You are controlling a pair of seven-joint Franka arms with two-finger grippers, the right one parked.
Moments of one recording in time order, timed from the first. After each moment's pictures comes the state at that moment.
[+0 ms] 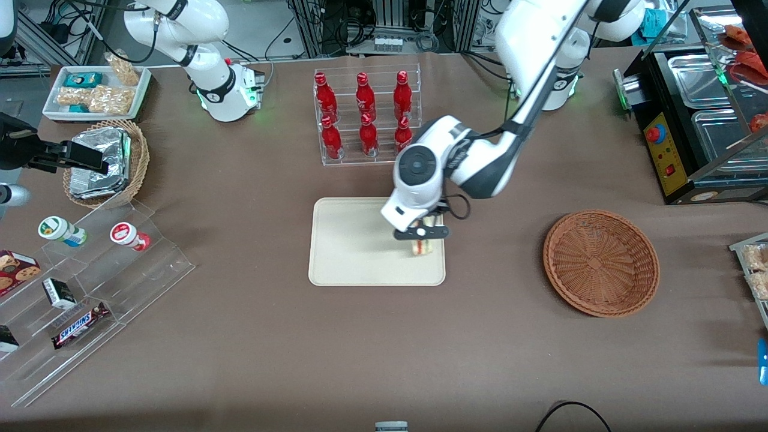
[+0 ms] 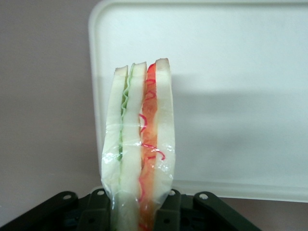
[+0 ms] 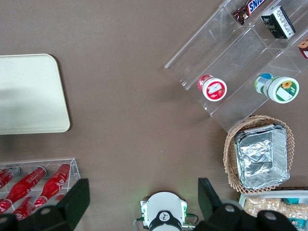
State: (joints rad) arm -0.68 0.59 -0.10 -1.58 0.01 2.01 -0.79
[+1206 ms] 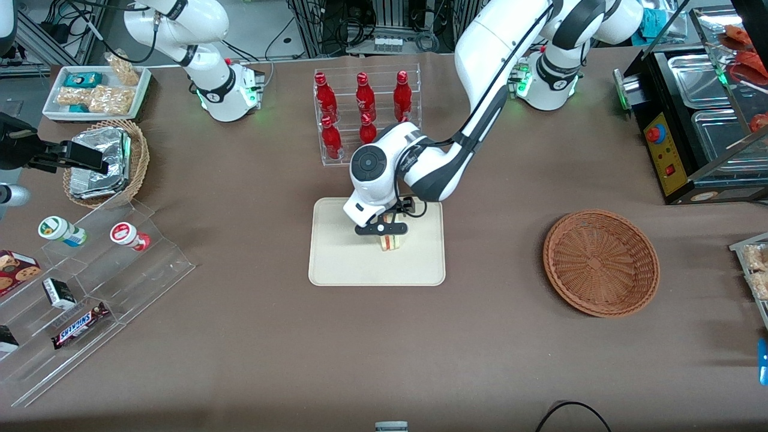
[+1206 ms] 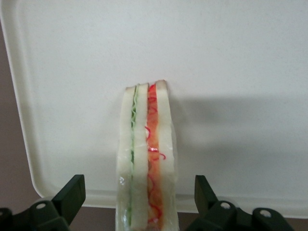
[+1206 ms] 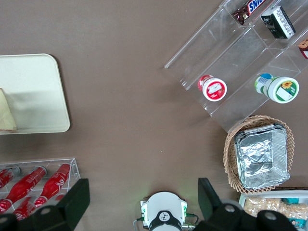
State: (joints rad) arm -0.77 0.74 -0.09 -1.42 0.04 2.04 -0.86
